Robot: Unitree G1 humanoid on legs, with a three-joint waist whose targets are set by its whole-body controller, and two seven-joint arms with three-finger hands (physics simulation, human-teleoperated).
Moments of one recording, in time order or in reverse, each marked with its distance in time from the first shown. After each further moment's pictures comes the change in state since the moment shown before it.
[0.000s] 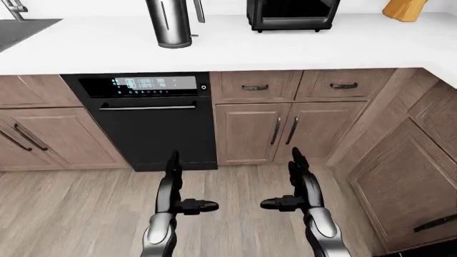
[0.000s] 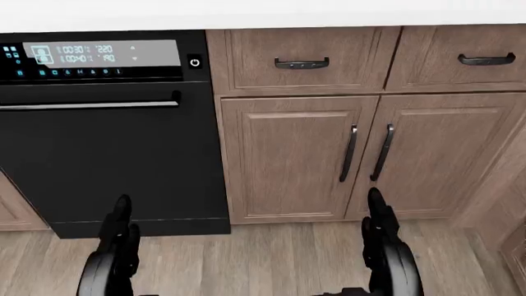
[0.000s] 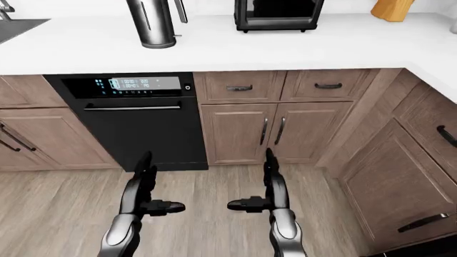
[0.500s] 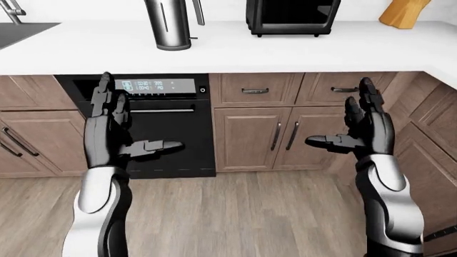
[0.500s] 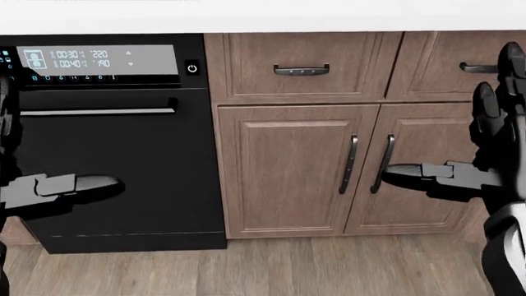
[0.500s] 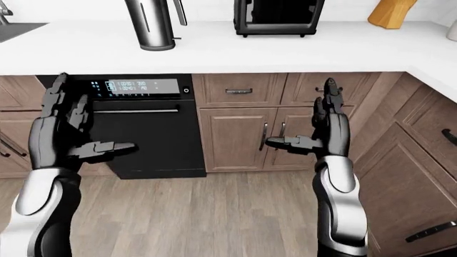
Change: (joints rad) left arm -0.270 0.148 0.221 -0.679 -0.146 0.546 0.101; right arm -0.296 -0.208 -0.260 -0.391 0.168 0.367 -0.072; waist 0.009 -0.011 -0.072
